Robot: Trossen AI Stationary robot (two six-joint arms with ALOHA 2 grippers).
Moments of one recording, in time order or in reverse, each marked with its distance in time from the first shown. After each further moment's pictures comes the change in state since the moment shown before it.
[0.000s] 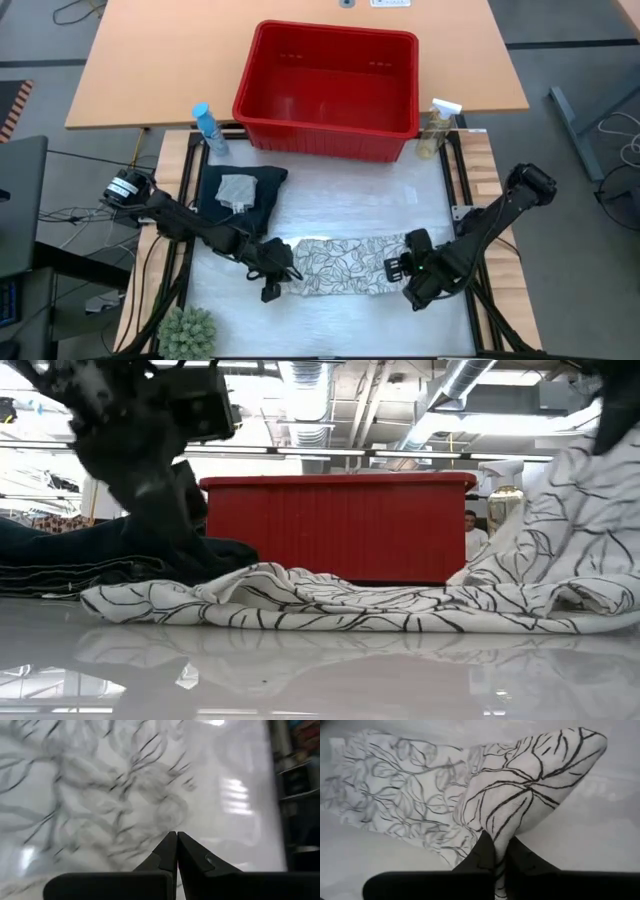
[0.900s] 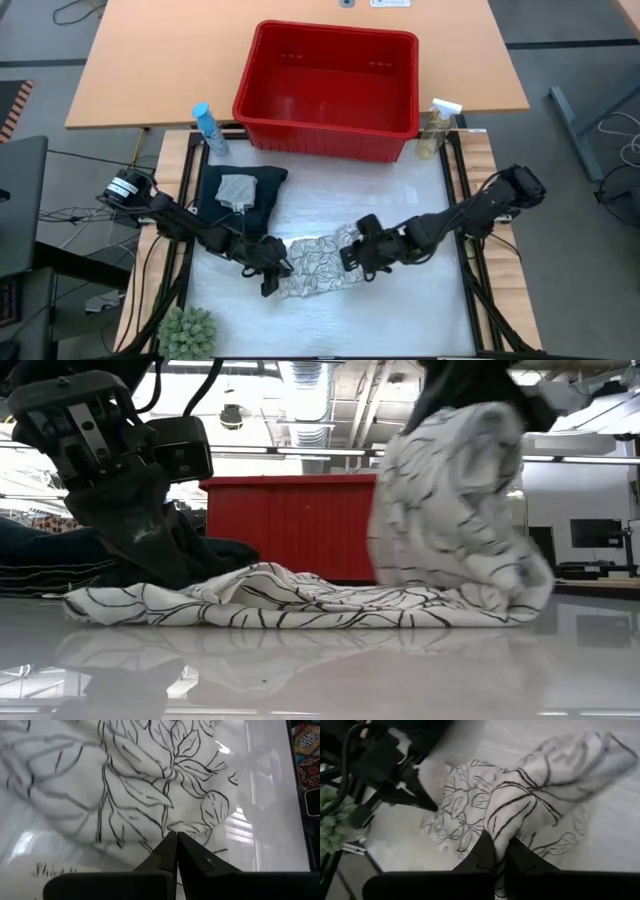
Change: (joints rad) left arm -0.002 0.001 -0.199 0.260 -0.108 -0.116; right arm -0.306 0.072 0.045 0.556 -0.021 -0.569
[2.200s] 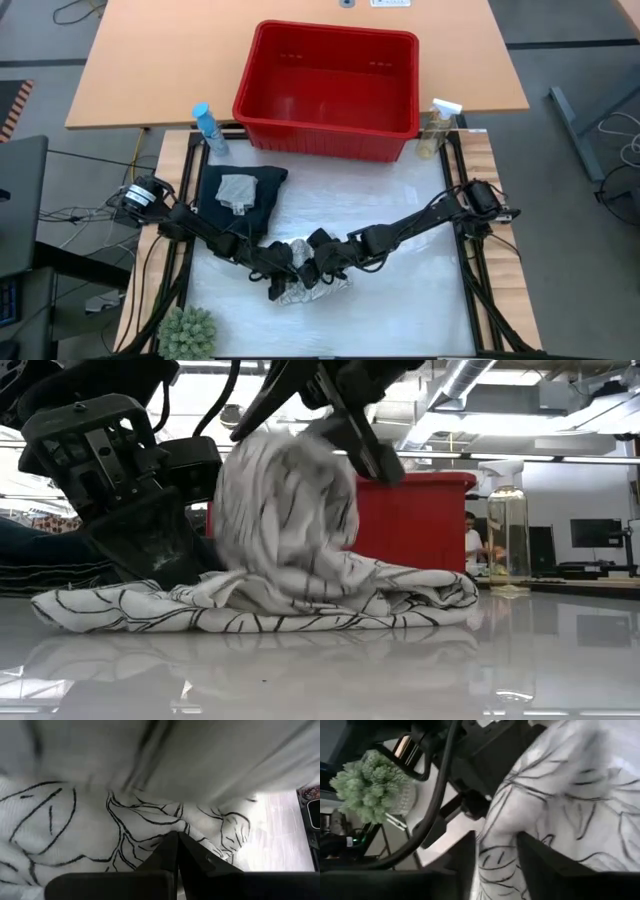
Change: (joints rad) left arm -0.002 0.166 0.006 0.219 0.002 -0.019; right arm -0.111 0.376 0.189 0.474 -0.253 -0.336
